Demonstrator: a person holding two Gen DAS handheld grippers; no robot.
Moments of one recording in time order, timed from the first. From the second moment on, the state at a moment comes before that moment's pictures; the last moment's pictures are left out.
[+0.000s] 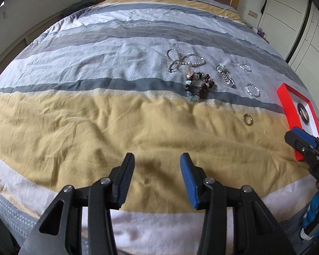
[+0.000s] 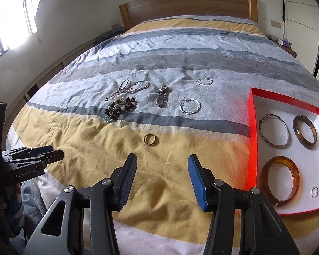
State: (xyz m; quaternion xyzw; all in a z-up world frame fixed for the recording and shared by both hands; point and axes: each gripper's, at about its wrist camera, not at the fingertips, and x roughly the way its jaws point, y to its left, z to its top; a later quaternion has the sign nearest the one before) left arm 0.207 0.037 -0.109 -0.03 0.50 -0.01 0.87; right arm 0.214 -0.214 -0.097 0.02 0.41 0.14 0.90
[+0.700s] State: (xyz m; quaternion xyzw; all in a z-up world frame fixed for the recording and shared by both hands) left arm 0.322 -0.008 -0.135 0.00 0.48 -0.11 0.87; right arm 0.271 -0.184 -0.144 0.02 0.44 0.19 0.88
